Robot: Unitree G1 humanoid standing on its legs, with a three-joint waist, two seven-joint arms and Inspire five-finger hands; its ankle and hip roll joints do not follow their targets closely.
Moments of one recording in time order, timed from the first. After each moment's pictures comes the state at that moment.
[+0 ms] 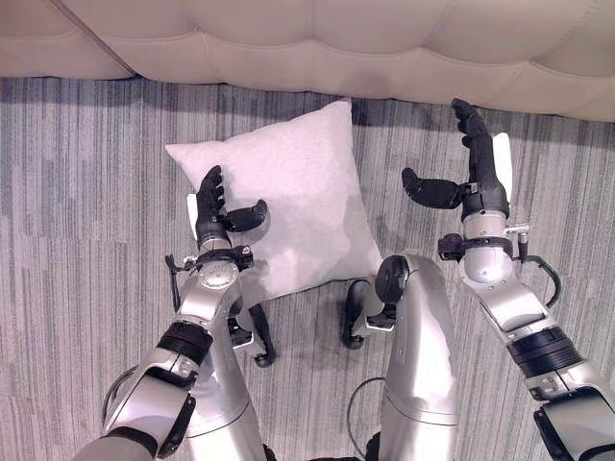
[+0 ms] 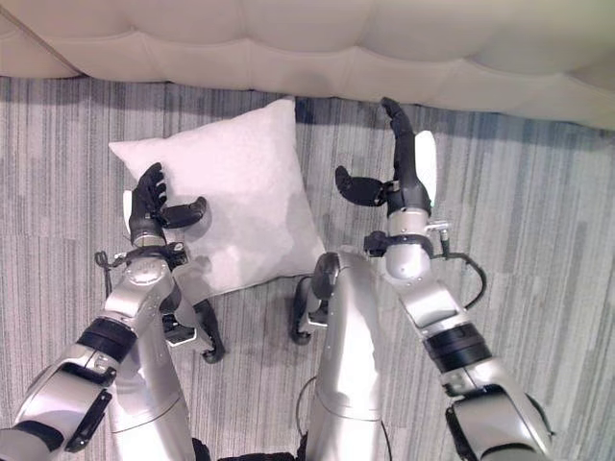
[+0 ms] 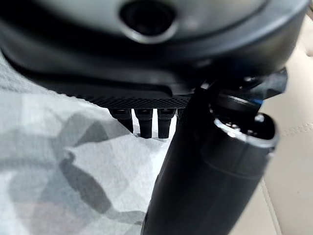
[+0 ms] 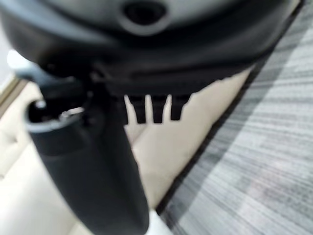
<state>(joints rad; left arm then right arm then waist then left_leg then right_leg) -0.63 0.37 -0.30 0.59 -0.41 -0.06 0.56 -0.59 -0.66 0.29 0.17 0.10 0.03 -0.51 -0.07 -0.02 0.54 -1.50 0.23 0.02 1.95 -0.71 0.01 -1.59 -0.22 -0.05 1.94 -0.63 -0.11</state>
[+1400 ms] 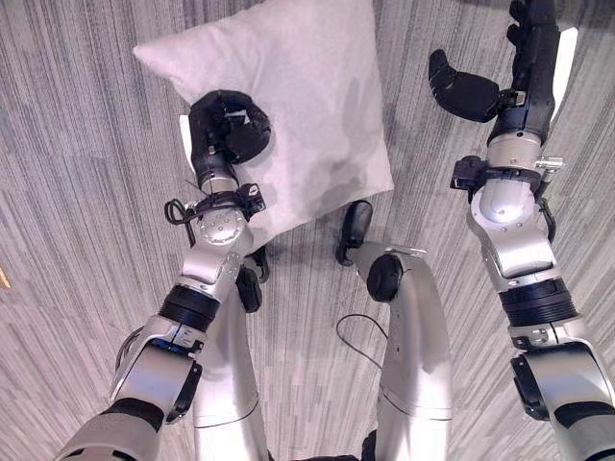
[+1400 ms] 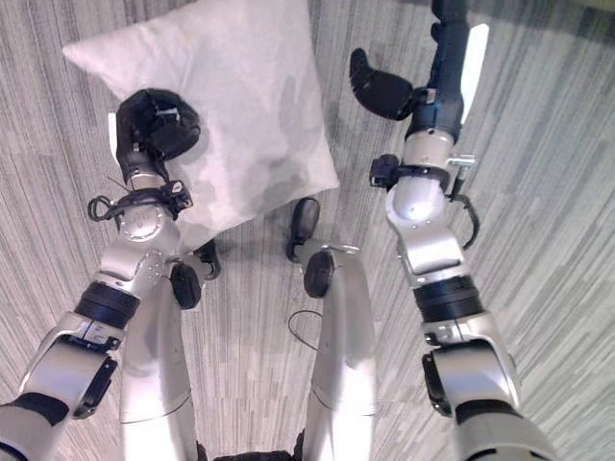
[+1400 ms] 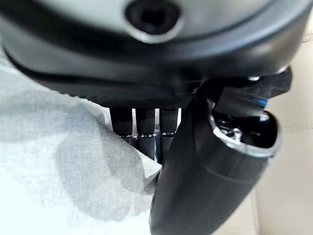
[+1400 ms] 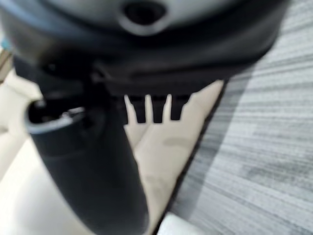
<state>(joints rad) -0.87 0.38 -0.28 0.38 -0.53 -0.10 0.57 -0.84 -0.56 0.14 0.24 0.11 -0.04 -0.54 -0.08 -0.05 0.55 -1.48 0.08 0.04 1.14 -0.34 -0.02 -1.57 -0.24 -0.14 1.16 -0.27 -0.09</state>
